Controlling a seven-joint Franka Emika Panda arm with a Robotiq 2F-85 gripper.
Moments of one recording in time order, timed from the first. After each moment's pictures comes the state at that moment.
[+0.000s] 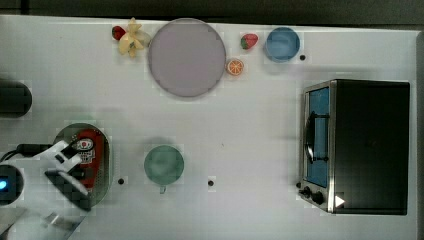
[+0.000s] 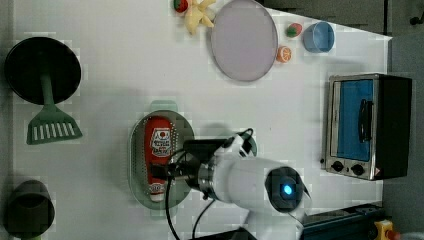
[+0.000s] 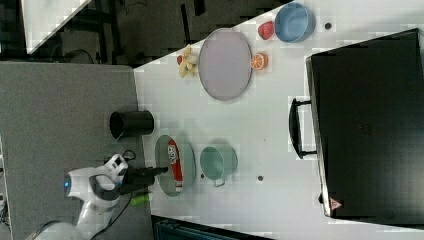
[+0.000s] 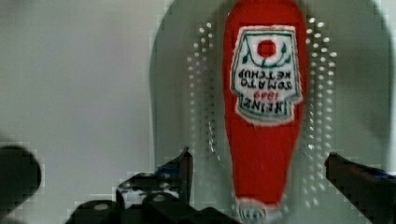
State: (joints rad) arm 0.00 0.40 0.77 -2.23 -0.25 0.99 0.16
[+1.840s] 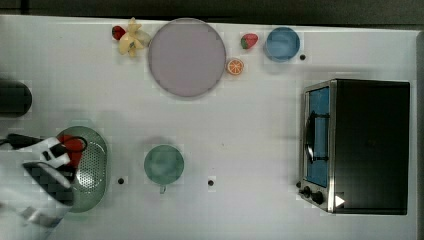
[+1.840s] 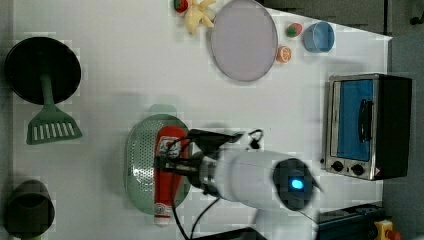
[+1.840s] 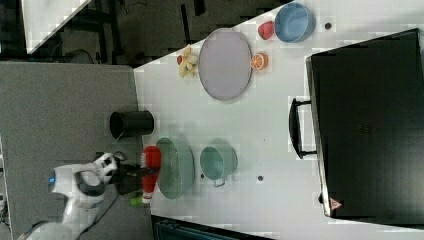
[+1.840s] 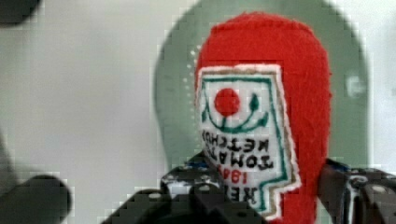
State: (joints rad) arm -0.10 0.36 0.90 -2.12 -0.22 0.78 0.33
